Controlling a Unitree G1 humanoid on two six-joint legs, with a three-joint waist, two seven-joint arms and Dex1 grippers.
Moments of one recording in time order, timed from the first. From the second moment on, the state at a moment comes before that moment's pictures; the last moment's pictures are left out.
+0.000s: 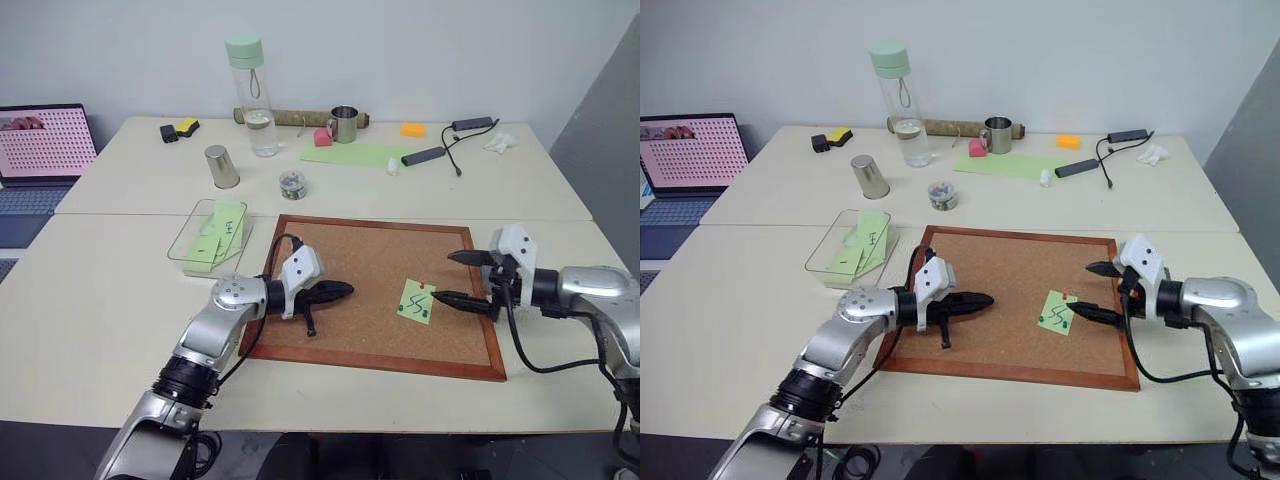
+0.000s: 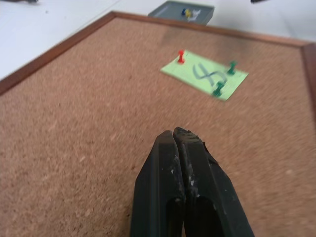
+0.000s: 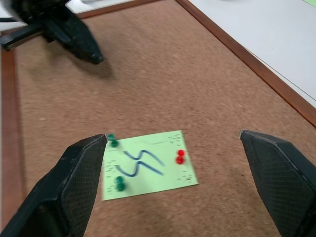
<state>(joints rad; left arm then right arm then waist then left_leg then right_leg) -0.45 0.42 -0.27 0.20 -0.21 0.15 -0.99 -0.33 -0.81 0.00 -0.12 0.39 0.51 1.00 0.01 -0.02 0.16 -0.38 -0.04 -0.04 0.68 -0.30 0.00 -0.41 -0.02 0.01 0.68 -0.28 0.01</state>
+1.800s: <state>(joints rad) -0.46 0.37 -0.28 0.31 -0.12 0.04 -0.98 -0.35 -0.69 -0.07 0.04 0.34 0.41 0.99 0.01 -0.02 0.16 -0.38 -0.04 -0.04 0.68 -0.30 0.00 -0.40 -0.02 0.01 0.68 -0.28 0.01</state>
